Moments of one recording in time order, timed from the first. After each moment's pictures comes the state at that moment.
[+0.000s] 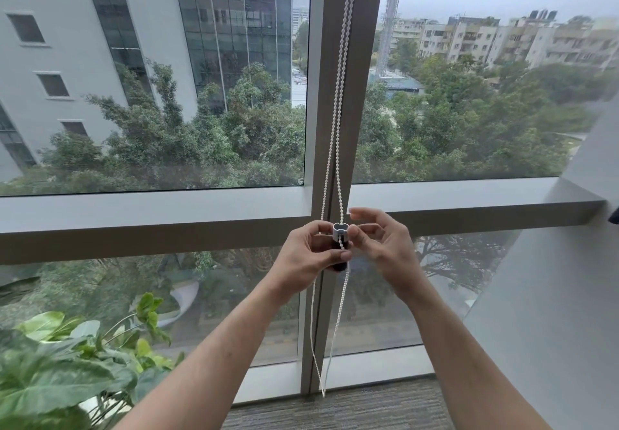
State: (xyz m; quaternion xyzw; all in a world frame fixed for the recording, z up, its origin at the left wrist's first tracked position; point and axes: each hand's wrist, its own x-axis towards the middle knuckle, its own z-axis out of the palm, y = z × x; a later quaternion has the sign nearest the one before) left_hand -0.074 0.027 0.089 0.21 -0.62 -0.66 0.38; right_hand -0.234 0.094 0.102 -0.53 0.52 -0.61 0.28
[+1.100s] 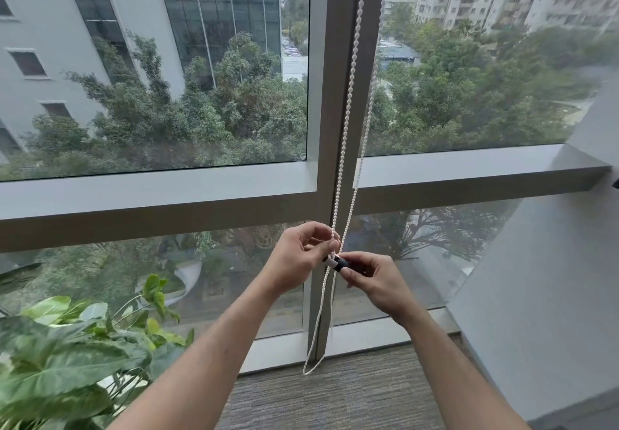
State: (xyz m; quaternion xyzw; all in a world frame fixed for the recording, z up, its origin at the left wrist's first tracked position) left_hand -0.045 0.020 0.049 0.26 -0.71 -0.54 0.37; right_hand -0.211 0.113 0.009 -0.49 0.57 -0.53 0.40
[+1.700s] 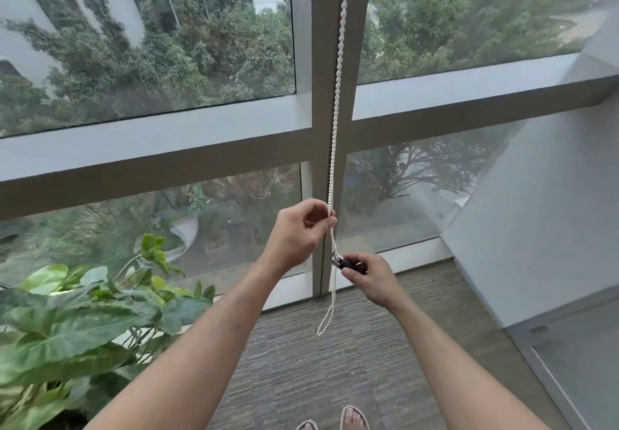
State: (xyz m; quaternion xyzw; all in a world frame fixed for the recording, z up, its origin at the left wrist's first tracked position) left_hand -0.029 0.029 -0.014 0.30 -0.77 -0.45 0.33; right_hand -0.183 0.143 -0.117 -0.42 0.72 -0.40 0.37
